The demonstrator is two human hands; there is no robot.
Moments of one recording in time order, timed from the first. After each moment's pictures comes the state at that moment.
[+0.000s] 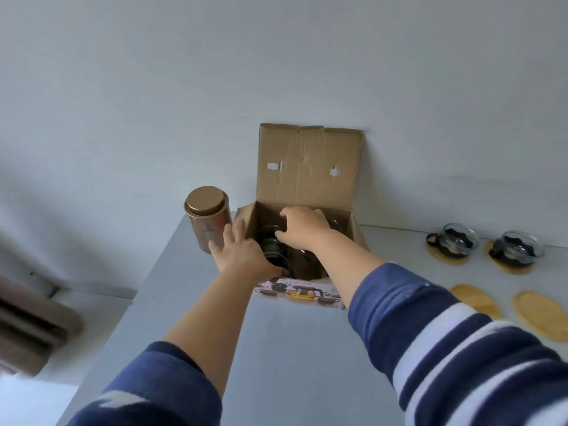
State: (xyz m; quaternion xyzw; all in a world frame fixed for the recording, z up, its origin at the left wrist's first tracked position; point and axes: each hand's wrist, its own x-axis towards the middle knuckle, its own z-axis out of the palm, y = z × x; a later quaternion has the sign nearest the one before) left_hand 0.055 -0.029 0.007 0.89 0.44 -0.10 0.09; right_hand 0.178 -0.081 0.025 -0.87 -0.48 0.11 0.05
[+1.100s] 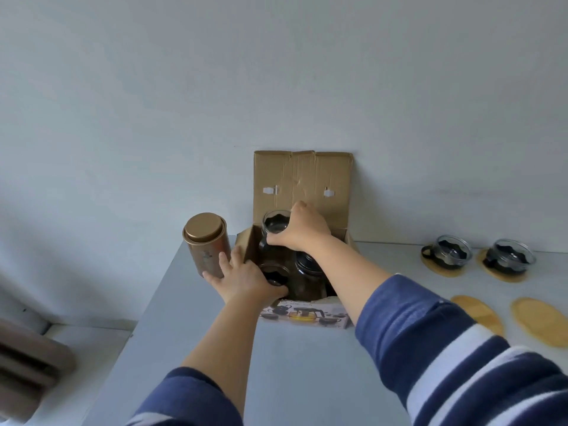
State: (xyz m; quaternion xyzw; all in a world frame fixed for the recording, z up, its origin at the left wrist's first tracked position) left_hand 0.060 -0.035 0.002 0.87 0.48 -0.06 0.11; right_hand 0.181 -0.077 0.060 -0.90 -0.37 0.10 0.20
